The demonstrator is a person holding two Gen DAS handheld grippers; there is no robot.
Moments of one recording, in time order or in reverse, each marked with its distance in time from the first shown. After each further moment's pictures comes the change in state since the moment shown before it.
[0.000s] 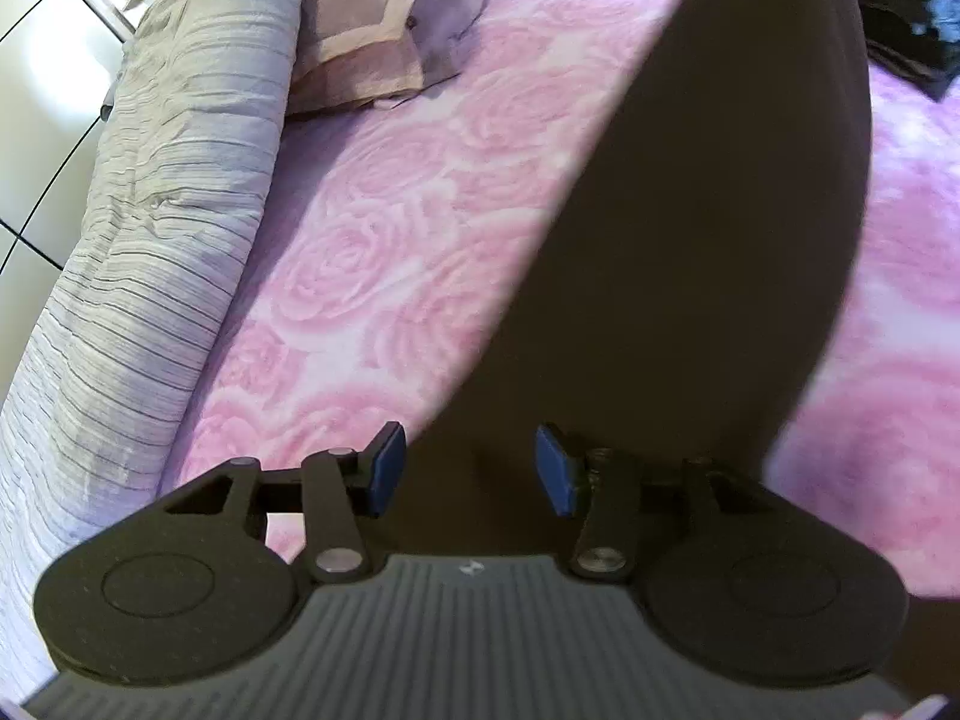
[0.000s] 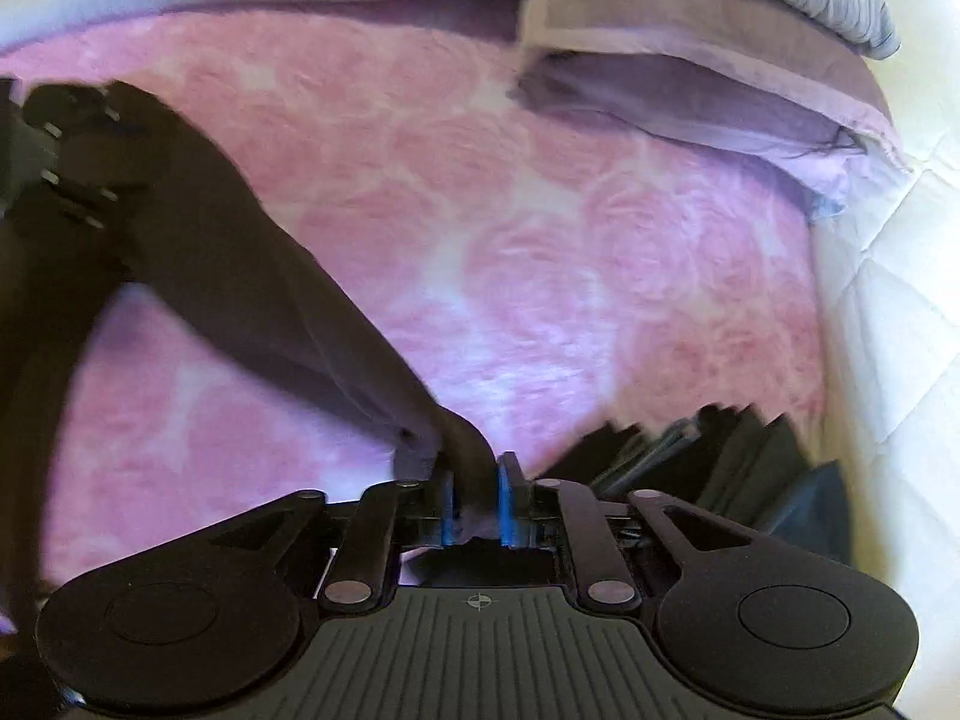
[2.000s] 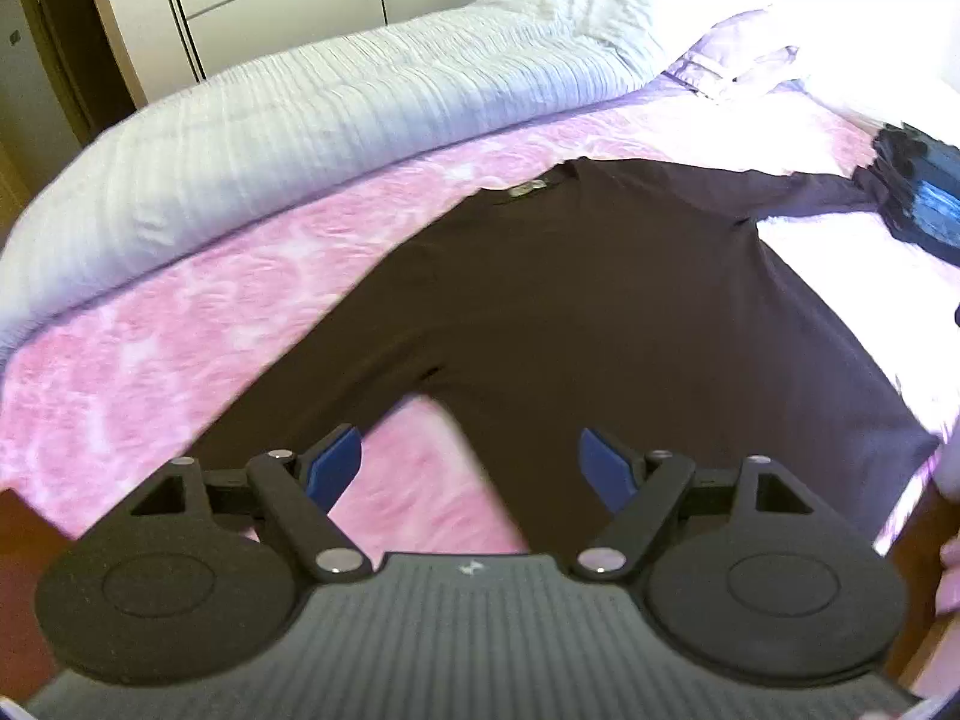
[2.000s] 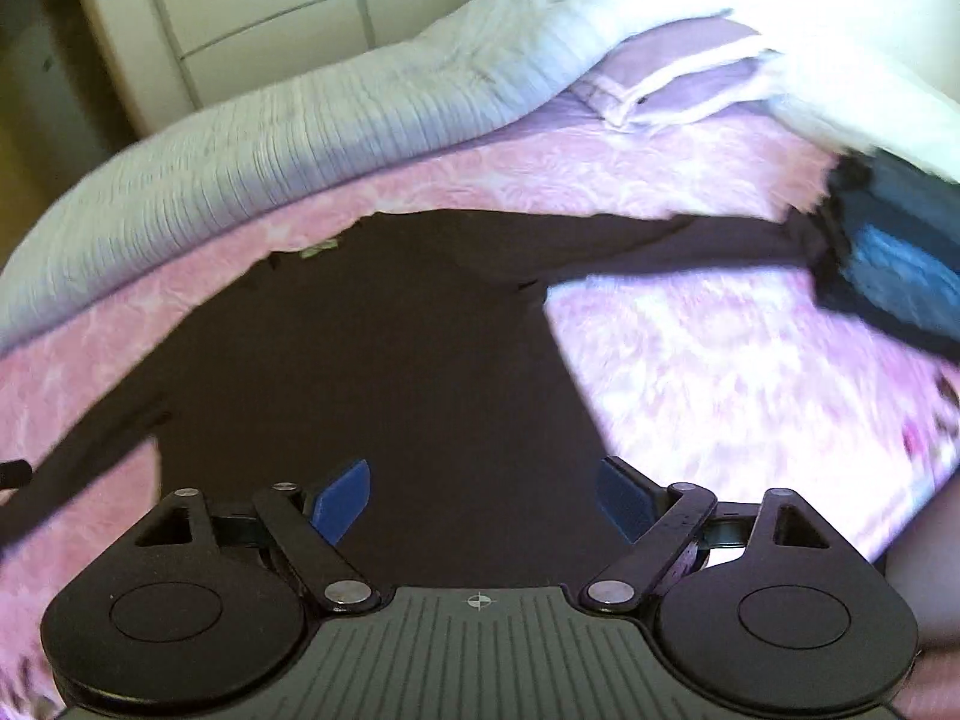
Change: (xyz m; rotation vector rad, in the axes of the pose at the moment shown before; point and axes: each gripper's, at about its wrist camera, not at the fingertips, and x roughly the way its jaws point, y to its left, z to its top) left arm -0.488 0.043 -0.432 -0.774 0.066 0.112; right arm -0.200 0.500 -0.150 0.706 -0.413 0.124
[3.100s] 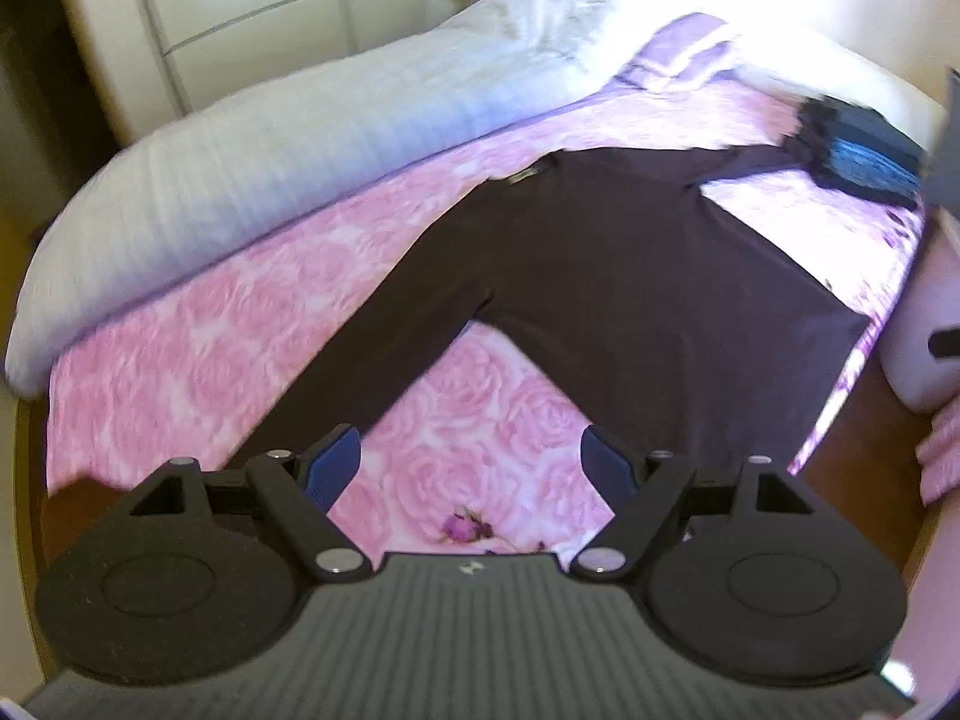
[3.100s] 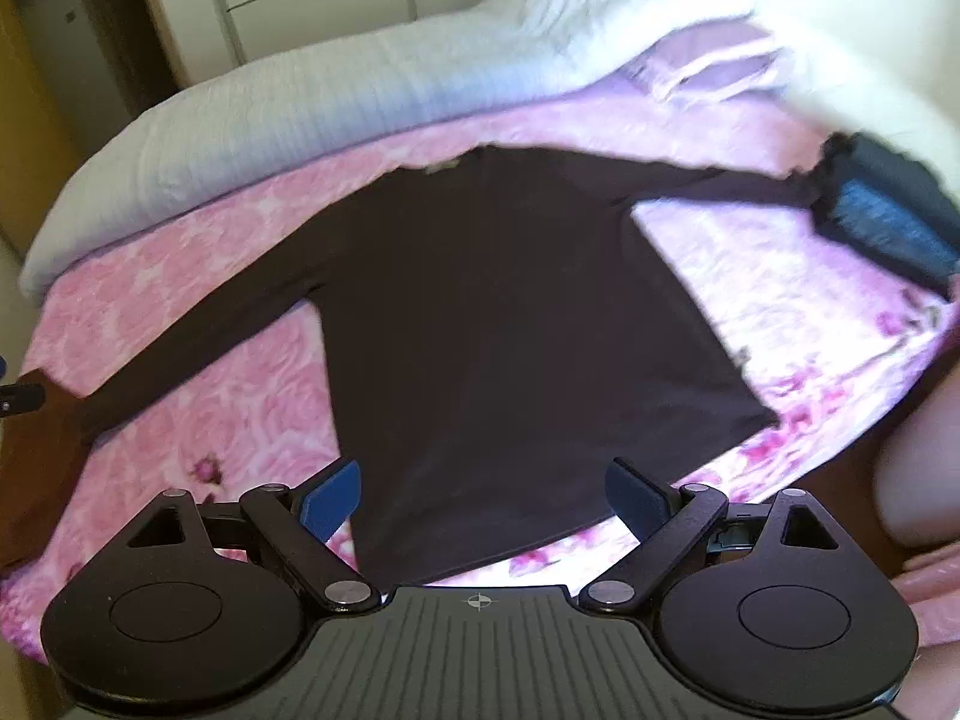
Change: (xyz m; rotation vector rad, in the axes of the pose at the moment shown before) left arm -0.142 0.096 -0.082 0.119 -0.054 -0.090; right arm -0.148 0.174 -0.119 -0.053 0.034 -0.064
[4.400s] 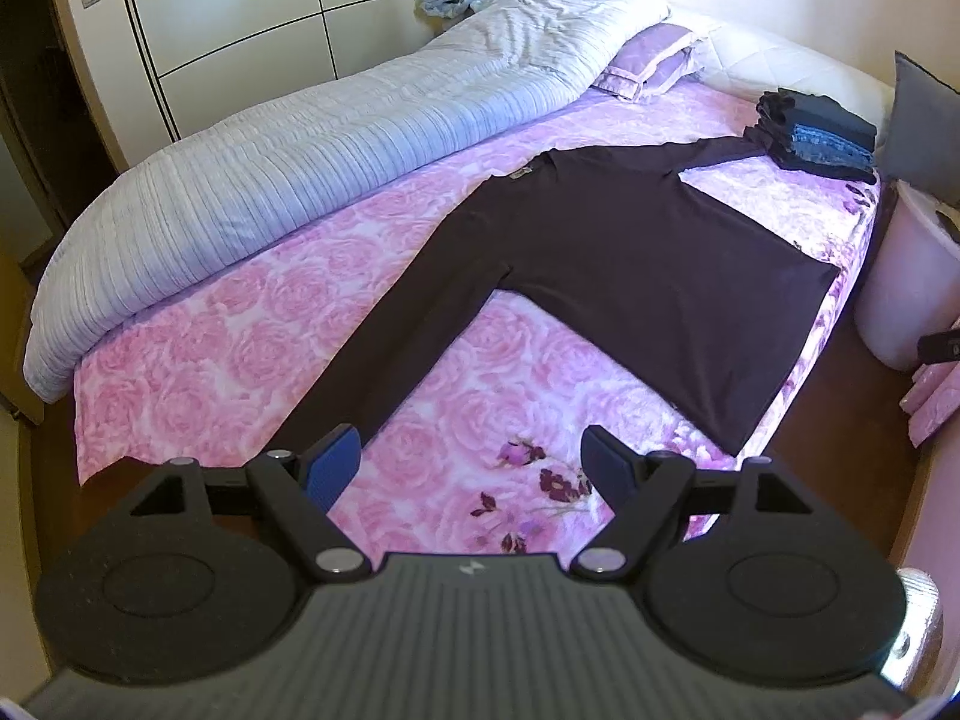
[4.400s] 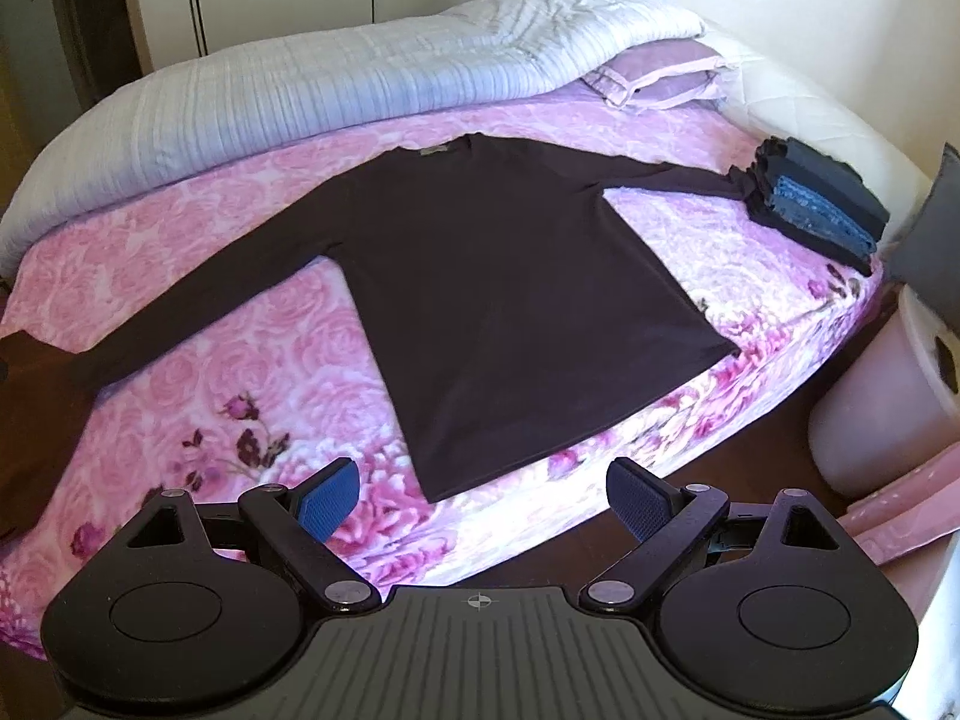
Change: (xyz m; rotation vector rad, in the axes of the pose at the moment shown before) left arm -0.069 0.067 -0.084 0.037 -0.033 -0.037; right arm -0.057 0.130 -0.088 -0.009 0.014 -0.139
